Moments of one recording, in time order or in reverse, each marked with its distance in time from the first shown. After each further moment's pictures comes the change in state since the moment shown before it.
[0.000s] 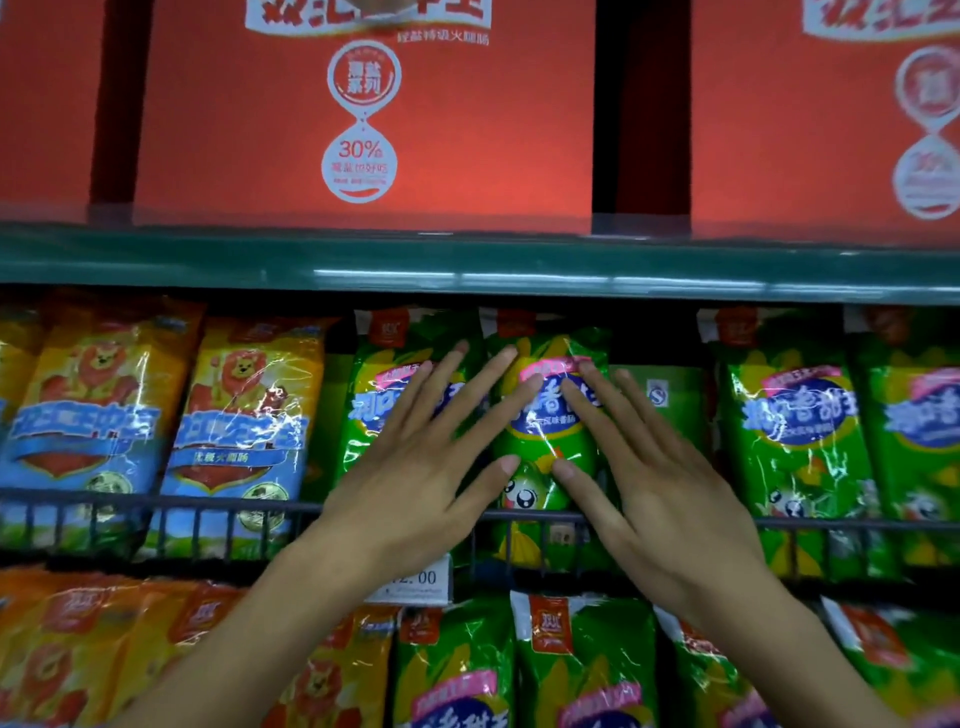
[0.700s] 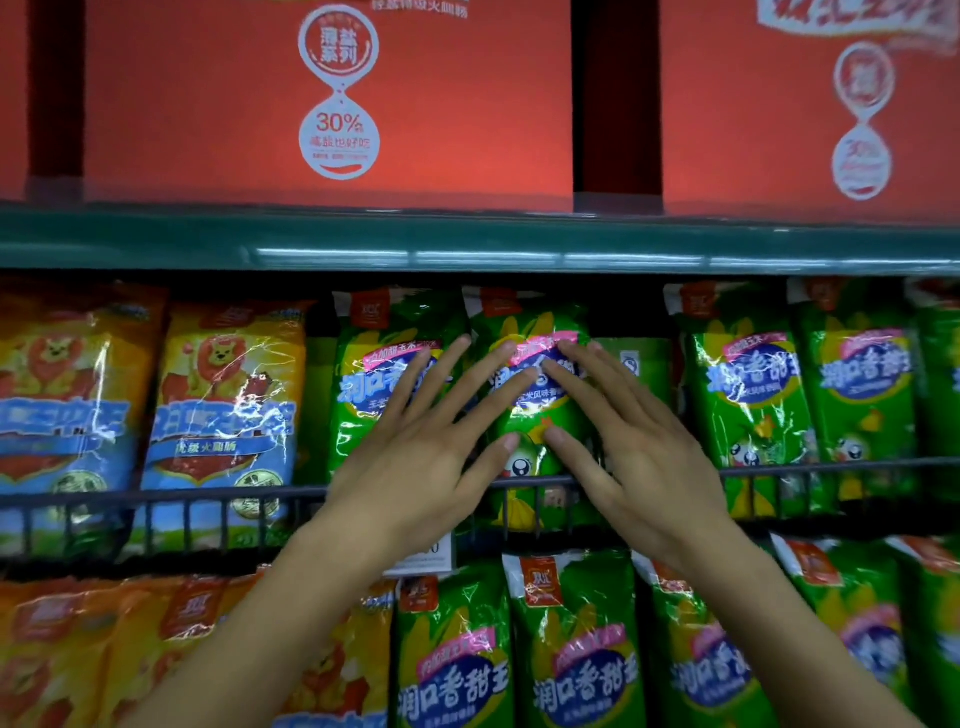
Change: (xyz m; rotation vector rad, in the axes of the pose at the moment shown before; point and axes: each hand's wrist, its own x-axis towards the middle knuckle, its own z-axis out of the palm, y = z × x) left_hand -0.001 -0.004 0.006 -0.031 -0.012 0.060; right_hand -0.003 -0.003 0.007 0.043 0.140 0.011
